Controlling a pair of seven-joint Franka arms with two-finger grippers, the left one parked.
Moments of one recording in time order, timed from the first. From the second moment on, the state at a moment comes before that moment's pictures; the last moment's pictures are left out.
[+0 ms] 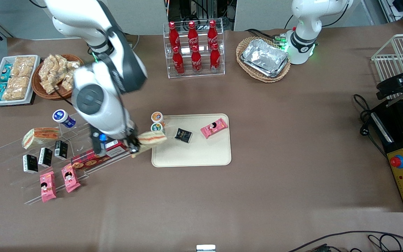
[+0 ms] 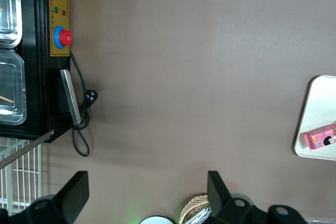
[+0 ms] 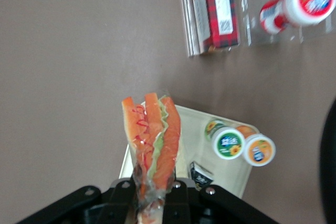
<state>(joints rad) 0.83 0.42 -0.47 -1.54 0.20 1.87 1.65</state>
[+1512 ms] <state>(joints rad) 1.02 0.74 -0.42 -1.54 0.24 2.28 2.35</state>
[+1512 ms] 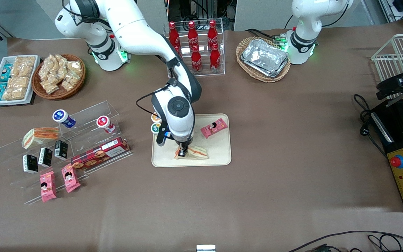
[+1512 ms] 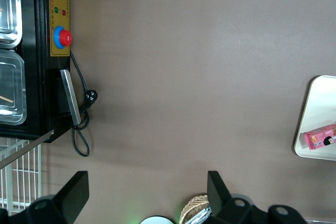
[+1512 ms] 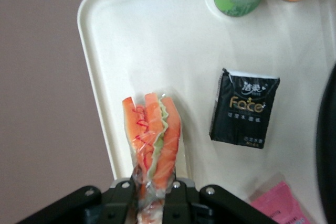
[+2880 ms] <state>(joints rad) 0.90 0.45 -0.43 -1.51 0.24 1.96 1.79</state>
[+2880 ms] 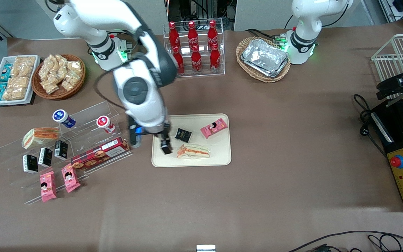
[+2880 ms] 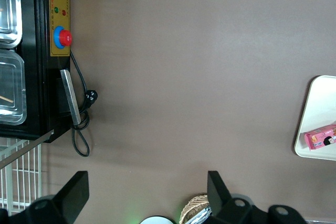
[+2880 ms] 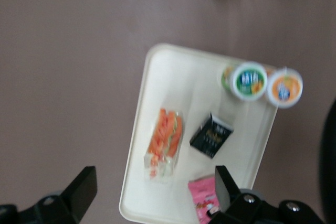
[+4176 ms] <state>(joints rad) 0.11 0.12 -0.06 -1.51 -0.03 1.72 0.22</state>
